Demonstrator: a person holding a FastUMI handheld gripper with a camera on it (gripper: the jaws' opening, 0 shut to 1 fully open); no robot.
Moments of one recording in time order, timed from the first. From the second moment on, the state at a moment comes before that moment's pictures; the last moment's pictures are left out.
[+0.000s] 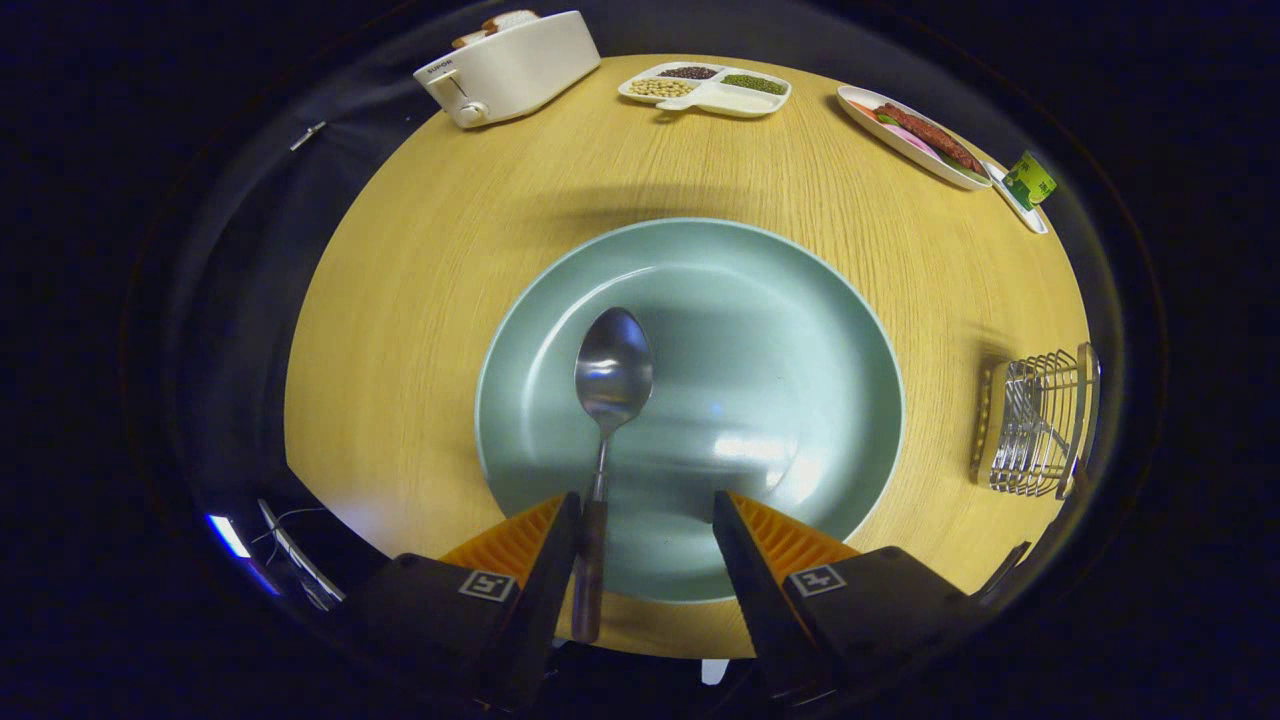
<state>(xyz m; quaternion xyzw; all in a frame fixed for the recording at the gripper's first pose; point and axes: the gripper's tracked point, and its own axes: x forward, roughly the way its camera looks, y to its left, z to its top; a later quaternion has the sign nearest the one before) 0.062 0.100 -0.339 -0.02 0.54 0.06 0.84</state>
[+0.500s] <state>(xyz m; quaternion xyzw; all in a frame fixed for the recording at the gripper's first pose) 0.060 0.106 -0.347 -0.04 0.54 0.12 0.83</state>
